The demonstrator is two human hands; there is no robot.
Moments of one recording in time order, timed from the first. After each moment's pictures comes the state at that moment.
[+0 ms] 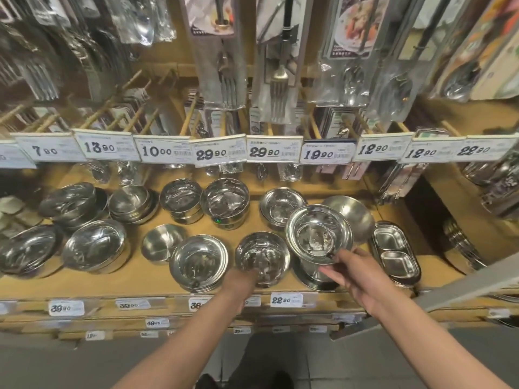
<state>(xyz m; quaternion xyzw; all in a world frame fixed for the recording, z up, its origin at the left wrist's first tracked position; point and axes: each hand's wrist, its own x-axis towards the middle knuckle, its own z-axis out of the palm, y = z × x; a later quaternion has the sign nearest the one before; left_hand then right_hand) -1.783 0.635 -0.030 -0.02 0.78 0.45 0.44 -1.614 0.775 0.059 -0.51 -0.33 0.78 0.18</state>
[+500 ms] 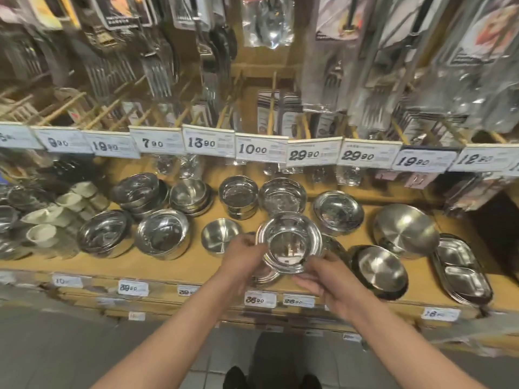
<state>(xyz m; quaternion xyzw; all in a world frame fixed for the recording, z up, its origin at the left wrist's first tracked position) -1.877 0.549 0.041 0.01 0.71 0.57 0.42 -1.735 0.665 0.039 -0.46 -0.38 0.80 0.07</state>
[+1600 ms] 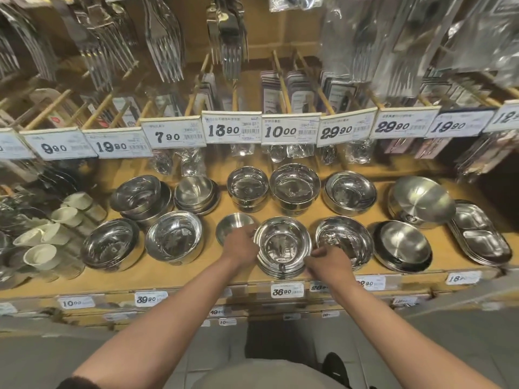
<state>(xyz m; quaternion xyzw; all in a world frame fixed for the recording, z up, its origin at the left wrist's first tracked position) -1.956 0.526 -0.020 0.28 0.85 0.32 0.32 -1.779 0.626 -0.020 -0.57 -0.65 0.50 0.07</state>
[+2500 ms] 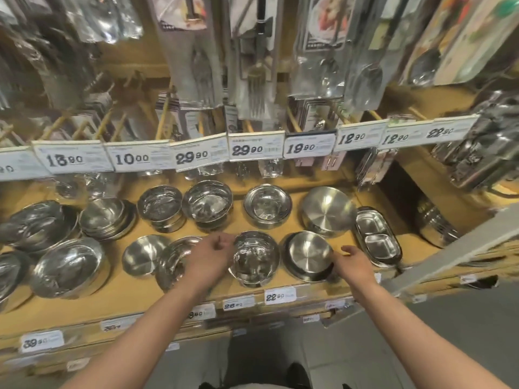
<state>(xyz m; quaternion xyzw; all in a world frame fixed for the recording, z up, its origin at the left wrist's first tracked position) -1.830 0.616 0.028 0.23 0.80 0.44 0.33 -1.597 0.799 -0.017 -0.66 -0.57 0.47 0.14</state>
